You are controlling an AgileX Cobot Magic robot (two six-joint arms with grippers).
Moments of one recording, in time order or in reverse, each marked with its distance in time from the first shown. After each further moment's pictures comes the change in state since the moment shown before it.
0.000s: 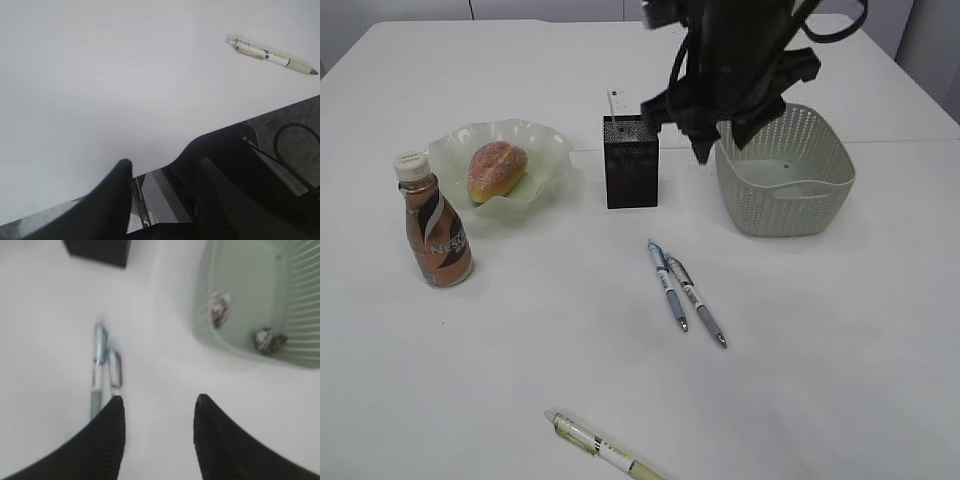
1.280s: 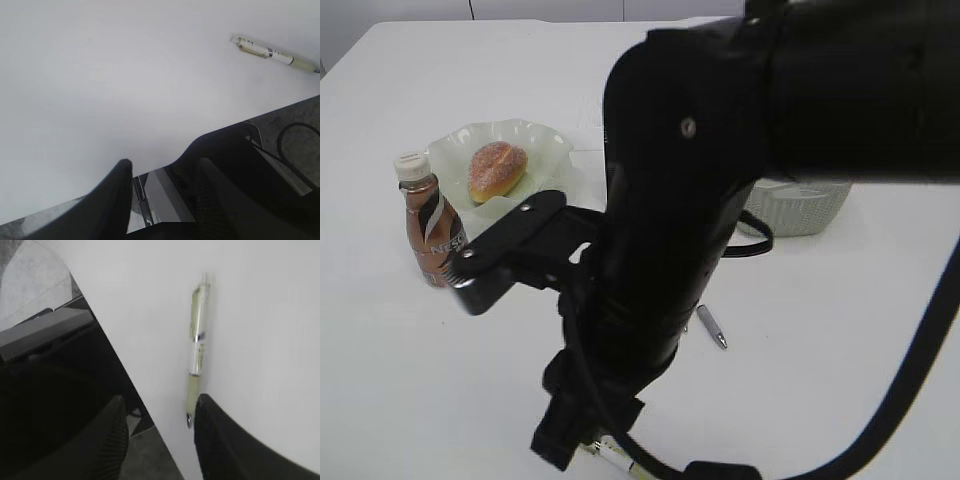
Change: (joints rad) left arm 0.000 0.000 0.000 0.012 0.002 0.000; right arm 0.330 -0.211 0.502 0.490 -0.136 -0.623
